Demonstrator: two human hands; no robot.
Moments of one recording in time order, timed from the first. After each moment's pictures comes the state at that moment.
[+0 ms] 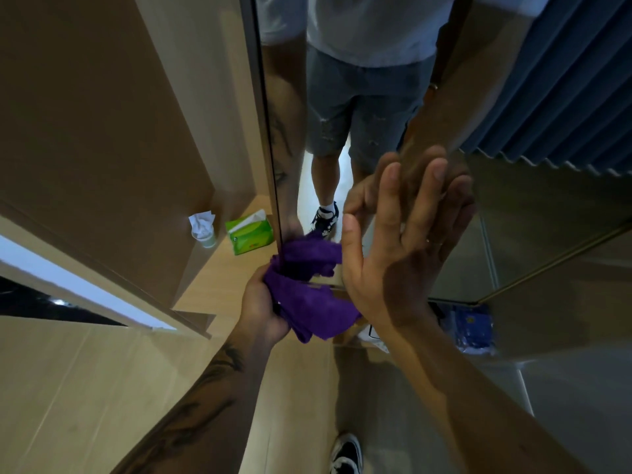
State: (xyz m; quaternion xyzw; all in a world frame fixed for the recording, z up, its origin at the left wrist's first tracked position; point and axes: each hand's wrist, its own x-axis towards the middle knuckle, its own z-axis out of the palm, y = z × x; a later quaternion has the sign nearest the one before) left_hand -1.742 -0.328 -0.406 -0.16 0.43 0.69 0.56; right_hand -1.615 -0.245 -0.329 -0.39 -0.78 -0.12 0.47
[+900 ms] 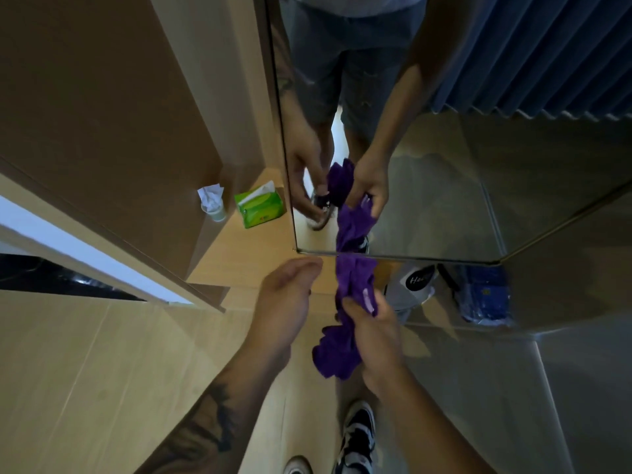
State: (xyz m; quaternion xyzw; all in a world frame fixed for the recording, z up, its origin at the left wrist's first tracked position) left_hand -1.694 -0.386 -0.359 0.09 0.71 0.55 0.43; right_hand -1.578 -0.347 -0.438 -0.57 -0.40 0.68 0.25
